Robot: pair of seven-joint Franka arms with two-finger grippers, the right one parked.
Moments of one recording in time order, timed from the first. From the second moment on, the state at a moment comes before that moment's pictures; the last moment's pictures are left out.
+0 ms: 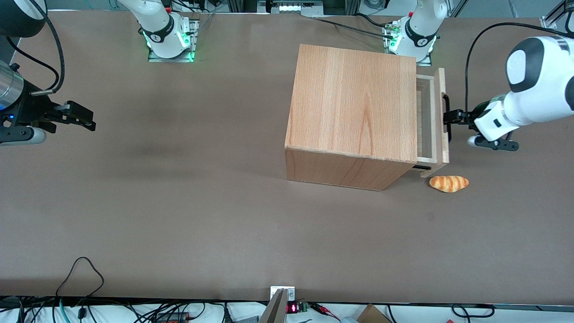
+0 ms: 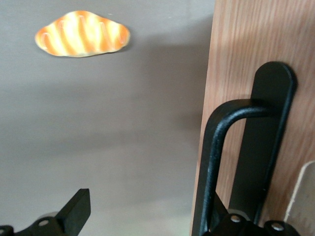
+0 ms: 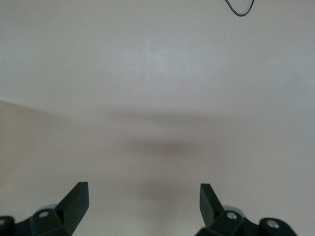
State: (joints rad) arm 0.16 0.03 -0.08 -2.09 -0.10 1.85 0.21
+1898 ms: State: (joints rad) arm 0.28 0.02 -0.08 -1.74 -0.02 1.67 0.25
